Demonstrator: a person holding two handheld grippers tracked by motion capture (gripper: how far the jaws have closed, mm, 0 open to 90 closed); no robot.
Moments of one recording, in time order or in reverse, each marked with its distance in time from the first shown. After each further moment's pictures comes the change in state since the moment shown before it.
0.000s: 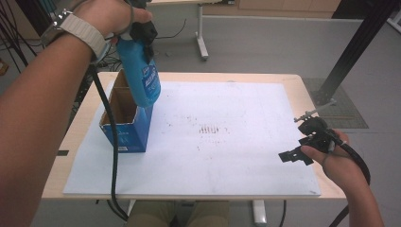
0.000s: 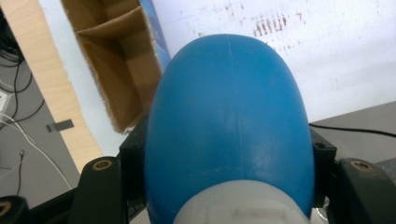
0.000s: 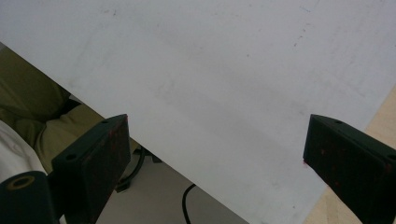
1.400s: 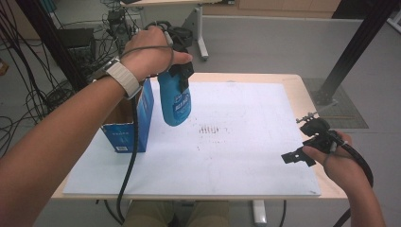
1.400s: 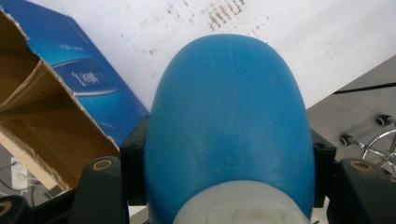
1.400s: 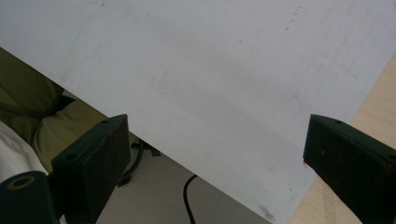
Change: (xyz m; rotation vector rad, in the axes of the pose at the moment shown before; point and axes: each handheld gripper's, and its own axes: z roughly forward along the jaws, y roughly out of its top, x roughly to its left) left arm -0.076 0.017 0.074 0.024 0.005 0.347; right arm 0.002 0.001 -0.003 0.036 -0.025 0.039
